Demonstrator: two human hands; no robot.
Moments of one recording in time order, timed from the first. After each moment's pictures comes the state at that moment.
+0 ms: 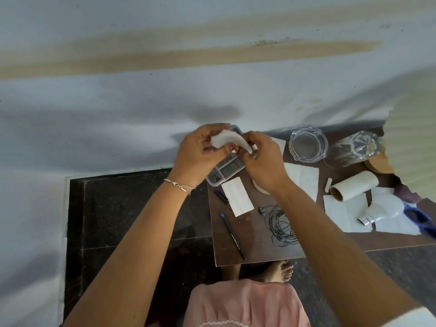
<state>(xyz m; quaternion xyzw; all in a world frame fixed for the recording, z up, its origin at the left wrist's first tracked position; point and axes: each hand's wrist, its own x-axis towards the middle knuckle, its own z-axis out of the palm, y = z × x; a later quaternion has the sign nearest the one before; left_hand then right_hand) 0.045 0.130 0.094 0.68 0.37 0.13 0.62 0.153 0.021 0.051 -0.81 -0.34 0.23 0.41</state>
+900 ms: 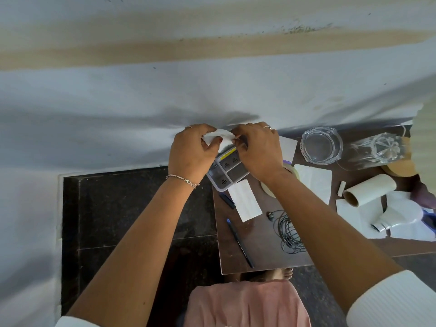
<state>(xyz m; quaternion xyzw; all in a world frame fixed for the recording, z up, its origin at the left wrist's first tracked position) 0.045 0.168 0.044 0.83 0.41 0.11 0.36 0.161 0.069 0.018 -0.87 -0.41 0.17 0.20</state>
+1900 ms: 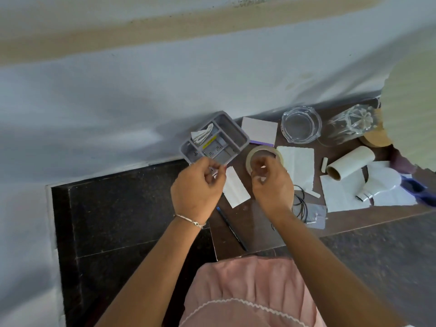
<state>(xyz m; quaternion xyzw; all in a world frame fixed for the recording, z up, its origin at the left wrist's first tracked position) 0.010 0.080 0.035 0.84 0.40 0.09 0.34 0.110 -0.043 0.004 -0.92 -0.16 0.20 0.29</state>
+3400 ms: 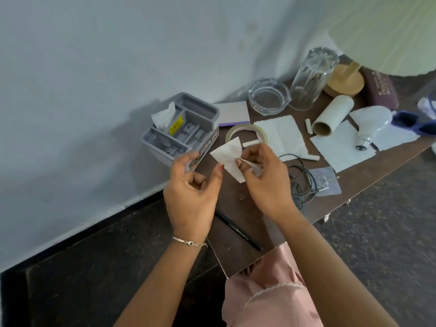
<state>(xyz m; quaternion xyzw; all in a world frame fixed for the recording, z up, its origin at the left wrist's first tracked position) -0.024 0.035 -0.041 0.76 0.31 0.29 0.50 0.055 -0.075 -0.048 -0.84 -0.14 0.07 0.52</state>
